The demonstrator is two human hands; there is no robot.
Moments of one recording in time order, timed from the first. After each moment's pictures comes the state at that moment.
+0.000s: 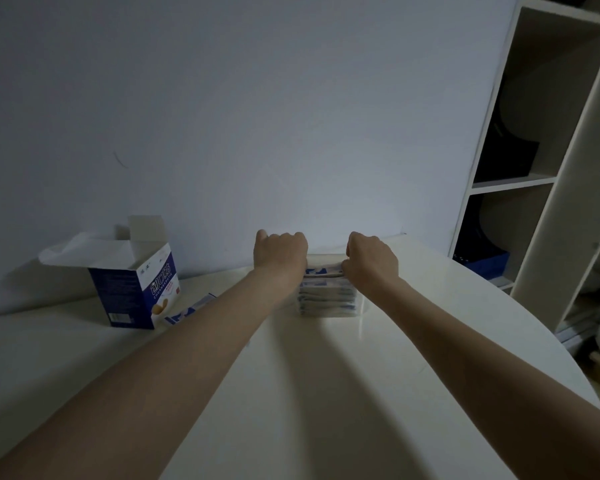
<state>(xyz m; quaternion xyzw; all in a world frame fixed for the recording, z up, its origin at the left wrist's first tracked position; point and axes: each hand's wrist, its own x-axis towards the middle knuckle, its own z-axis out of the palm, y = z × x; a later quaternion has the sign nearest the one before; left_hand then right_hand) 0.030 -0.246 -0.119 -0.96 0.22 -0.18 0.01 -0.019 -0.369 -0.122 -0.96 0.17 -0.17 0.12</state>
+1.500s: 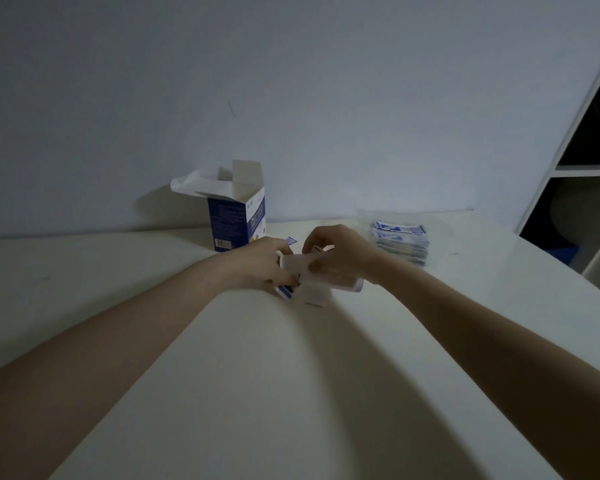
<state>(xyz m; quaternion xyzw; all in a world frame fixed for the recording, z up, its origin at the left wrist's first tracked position) -0.030 -0.075 -0.148 -0.90 0.18 0.16 -0.36 -0.046 -0.239 -0.141 -0.95 -0.13 -0.03 0.27</state>
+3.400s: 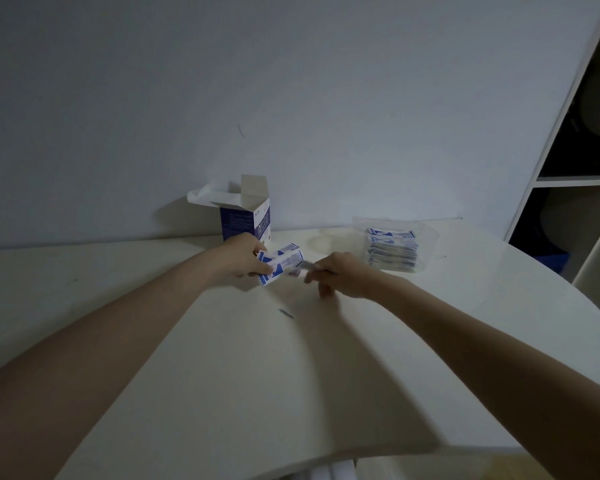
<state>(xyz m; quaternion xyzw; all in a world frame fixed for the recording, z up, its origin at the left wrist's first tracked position) -0.037 -0.041 -0.136 -0.96 0.15 0.07 -0.24 -0.084 -0.237 -0.147 -0.96 -0.16 0.02 0.22</state>
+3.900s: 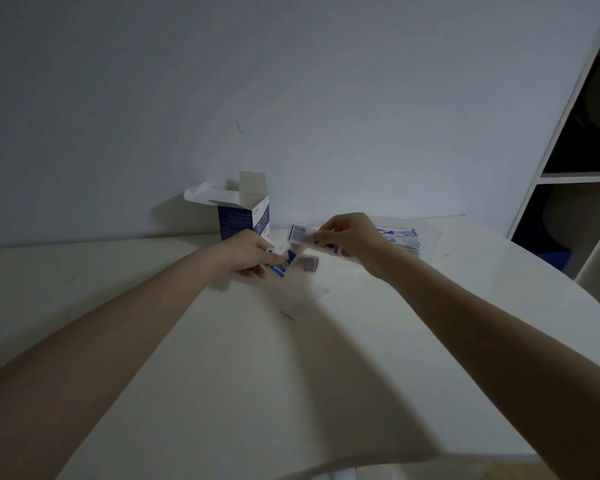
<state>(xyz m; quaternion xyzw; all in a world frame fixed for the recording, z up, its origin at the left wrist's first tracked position) -0.043 -0.052 -0.129 -0.90 0.13 0.10 -0.40 -0.074 -0.239 -0.115 -0.85 -0.04 -0.05 0.52</state>
